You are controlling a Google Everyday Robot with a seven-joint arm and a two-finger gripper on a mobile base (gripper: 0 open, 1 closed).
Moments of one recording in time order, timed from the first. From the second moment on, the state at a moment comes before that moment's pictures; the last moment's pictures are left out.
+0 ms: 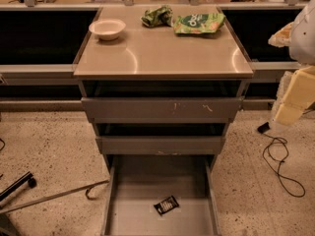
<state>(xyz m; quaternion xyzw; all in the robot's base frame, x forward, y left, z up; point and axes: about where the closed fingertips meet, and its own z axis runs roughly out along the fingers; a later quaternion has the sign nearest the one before) 0.438 -0.217 0.976 -0.60 0.78 -0.03 0.16</state>
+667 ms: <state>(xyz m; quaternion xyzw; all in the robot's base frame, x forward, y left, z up) 0.440 -0.210 0.949 -0.60 0.78 -0.02 0.17</state>
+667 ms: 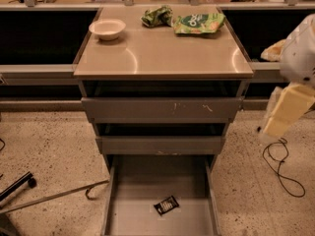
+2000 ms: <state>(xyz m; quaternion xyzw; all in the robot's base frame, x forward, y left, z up) 0.462 -0.136 0.638 -0.56 0.80 0.13 0.18</state>
